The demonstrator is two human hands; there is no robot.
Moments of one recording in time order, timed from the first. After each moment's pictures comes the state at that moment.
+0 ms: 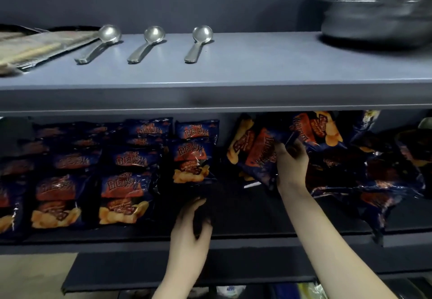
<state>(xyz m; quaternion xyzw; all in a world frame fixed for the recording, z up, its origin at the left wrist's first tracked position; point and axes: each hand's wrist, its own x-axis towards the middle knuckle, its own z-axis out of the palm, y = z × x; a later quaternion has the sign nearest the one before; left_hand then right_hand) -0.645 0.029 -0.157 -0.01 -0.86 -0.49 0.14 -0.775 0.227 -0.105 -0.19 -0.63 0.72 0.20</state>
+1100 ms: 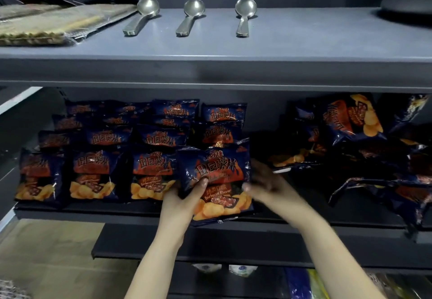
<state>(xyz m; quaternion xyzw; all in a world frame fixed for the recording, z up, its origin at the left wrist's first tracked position) -0.659 -0.037 -0.139 0.15 -0.70 -0.70 0.07 -0.697 0.167 -0.117 0.14 -0.75 0.63 -0.15</state>
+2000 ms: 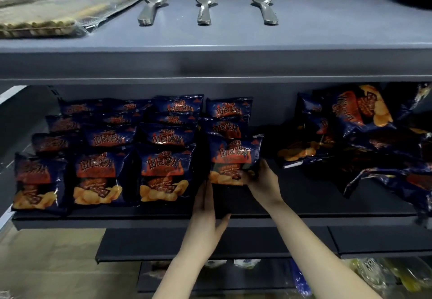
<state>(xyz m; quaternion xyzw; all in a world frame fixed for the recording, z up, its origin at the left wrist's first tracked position) -0.658 -0.047 -0.213 -0.07 -0.95 -0.31 0.08 -0.747 0.111 -0.194 -0.05 -0.86 0.50 0.04</state>
